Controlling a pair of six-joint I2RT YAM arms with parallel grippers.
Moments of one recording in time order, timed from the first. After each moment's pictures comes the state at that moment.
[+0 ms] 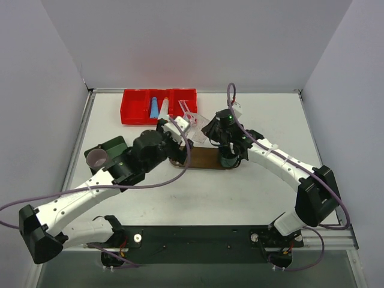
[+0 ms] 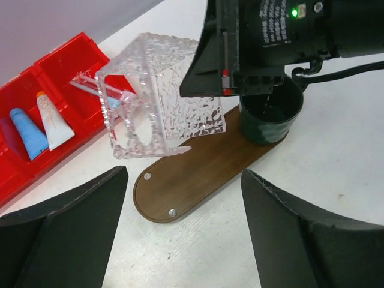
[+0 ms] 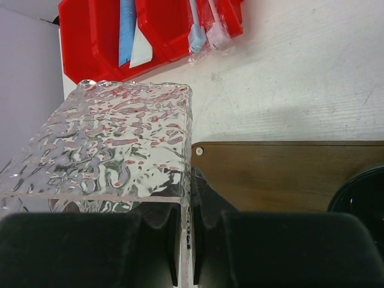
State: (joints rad) left arm -0.94 1.14 1.02 -0.19 -0.32 0.05; right arm 0.64 1.52 1.13 -0.17 0.21 0.94
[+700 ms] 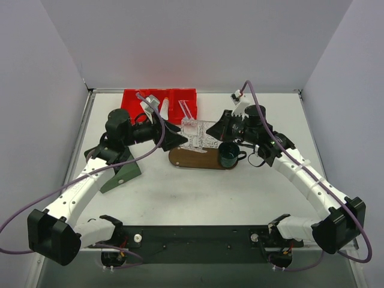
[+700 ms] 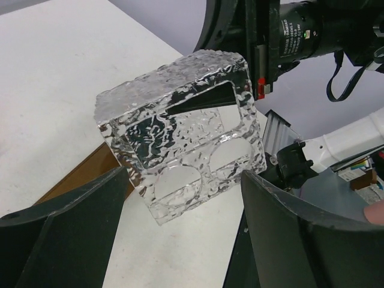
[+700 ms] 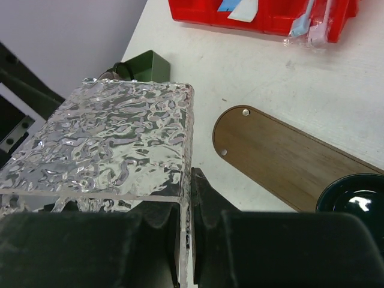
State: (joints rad) left arm -0.42 1.16 0.99 0.09 0.76 -0.41; right arm 0.51 1.25 1.10 -0.22 -0.27 0.55
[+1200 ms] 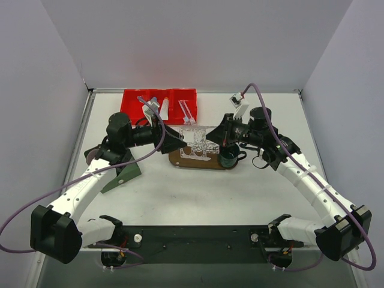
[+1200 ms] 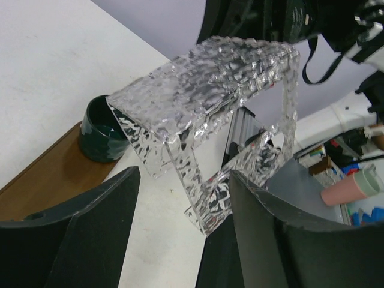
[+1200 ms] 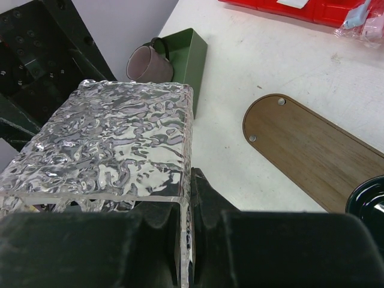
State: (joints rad) left arm -0.39 1.18 0.92 0.23 0.90 -0.55; right arm 0.51 1.18 1.08 -0.24 -0.45 0.51
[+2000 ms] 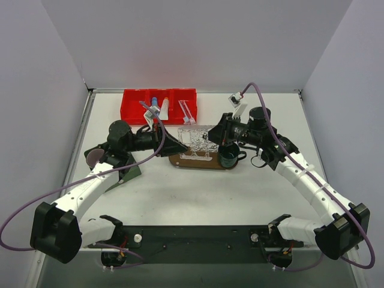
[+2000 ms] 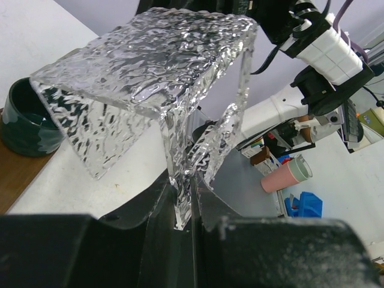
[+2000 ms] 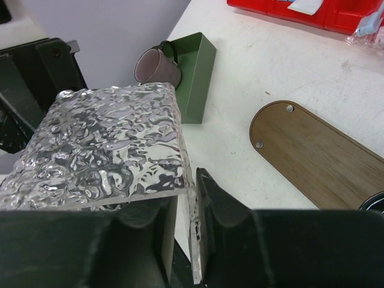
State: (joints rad) left arm -0.41 1.18 0.79 0.51 1.03 -0.86; right arm 0.51 1.19 1.06 -0.18 -0.50 0.52
